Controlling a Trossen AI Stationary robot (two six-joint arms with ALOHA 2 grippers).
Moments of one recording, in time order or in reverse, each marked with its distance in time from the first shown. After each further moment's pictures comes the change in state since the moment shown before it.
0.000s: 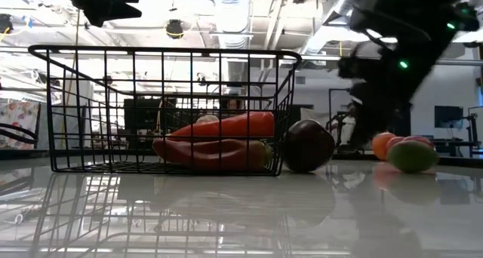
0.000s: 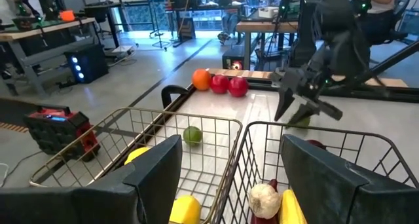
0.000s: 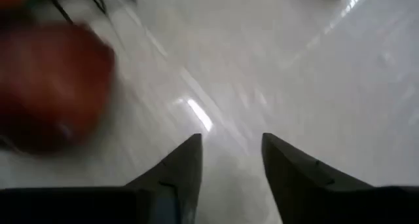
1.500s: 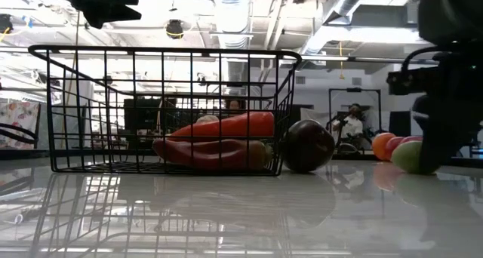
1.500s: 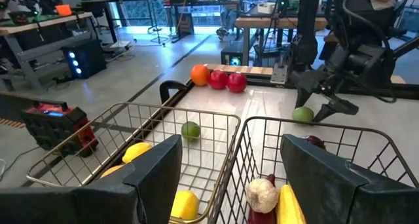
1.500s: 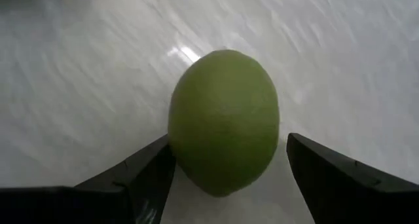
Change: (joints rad) left arm 0.000 0.000 0.000 -0.019 0.006 -0.014; right arm 0.243 0.021 -0.065 -0.260 -0.125 0.514
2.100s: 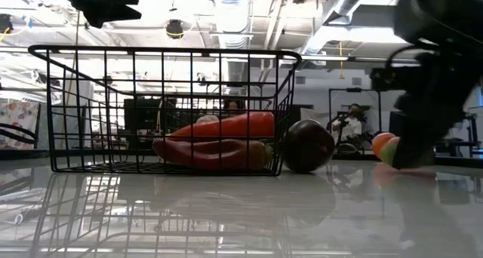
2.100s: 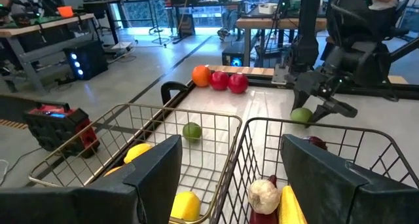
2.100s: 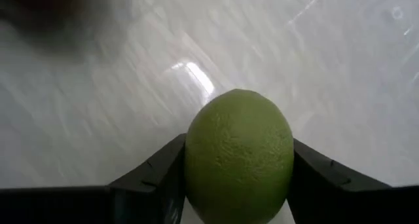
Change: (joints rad) left arm 0.000 0.000 0.000 0.004 -0.005 0.006; right arm -0.089 0.000 0.027 0.091 0.055 -0.237
